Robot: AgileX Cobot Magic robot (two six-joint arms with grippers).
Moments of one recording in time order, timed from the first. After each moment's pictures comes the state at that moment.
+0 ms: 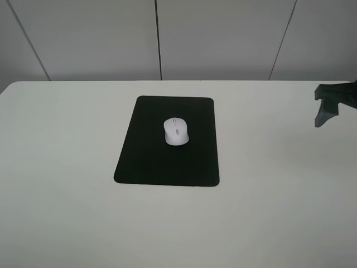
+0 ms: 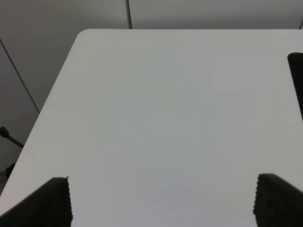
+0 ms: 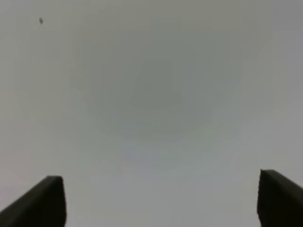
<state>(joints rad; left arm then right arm) -0.06 -0.01 -0.51 0.10 1.08 -0.11 -0.08 1.43 -0.88 -0.09 0.84 0.30</state>
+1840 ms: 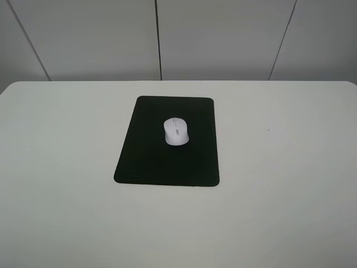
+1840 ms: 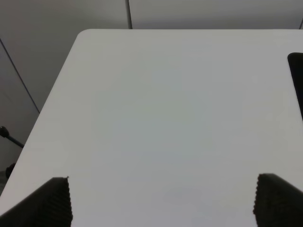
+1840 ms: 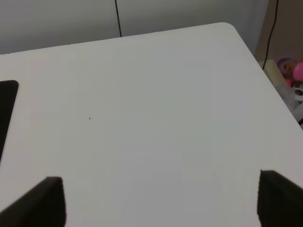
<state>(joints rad) -0.06 -0.01 -0.51 0.10 1.08 -0.11 -0.11 0.06 -0.63 -0.13 1.15 0.14</state>
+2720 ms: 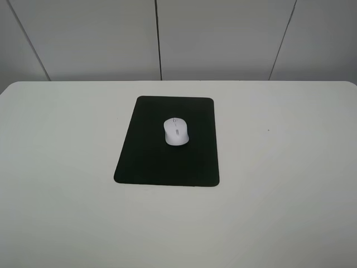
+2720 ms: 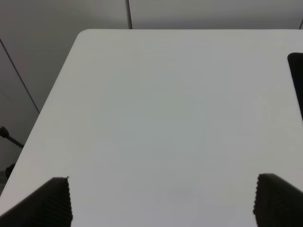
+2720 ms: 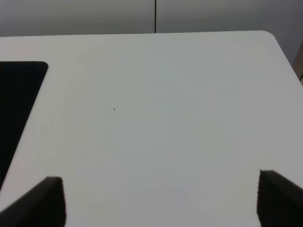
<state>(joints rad) -0.06 -0.01 -0.51 0.10 1.08 -0.11 -0.05 -0.01 -0.51 -0.07 1.07 0.04</state>
